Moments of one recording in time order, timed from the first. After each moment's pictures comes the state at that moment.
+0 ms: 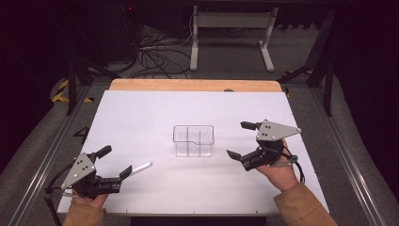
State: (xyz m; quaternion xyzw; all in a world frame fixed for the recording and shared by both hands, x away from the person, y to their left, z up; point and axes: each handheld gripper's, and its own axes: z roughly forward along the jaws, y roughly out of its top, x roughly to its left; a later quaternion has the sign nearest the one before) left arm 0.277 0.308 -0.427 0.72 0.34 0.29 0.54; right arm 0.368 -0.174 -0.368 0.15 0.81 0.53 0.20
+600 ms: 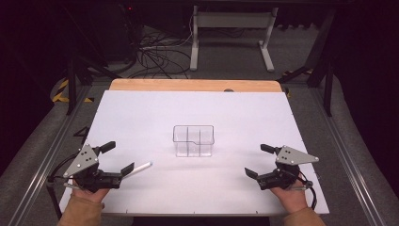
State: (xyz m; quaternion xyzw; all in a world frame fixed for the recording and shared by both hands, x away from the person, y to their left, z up) left arm 0.292 0.309 -0.415 0.75 0.32 0.26 0.52; right arm 0.342 -0.230 -0.440 0.24 0.78 0.54 0.20
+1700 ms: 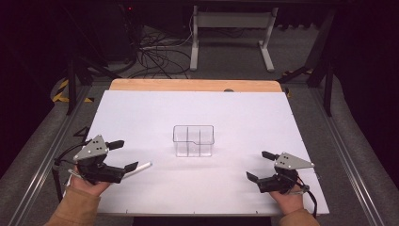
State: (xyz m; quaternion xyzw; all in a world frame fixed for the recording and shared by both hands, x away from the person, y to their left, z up) left arm 0.313 0.299 -0.392 0.83 0.29 0.19 0.44; right arm 0.346 -0.239 -0.476 0.28 0.79 0.52 0.19
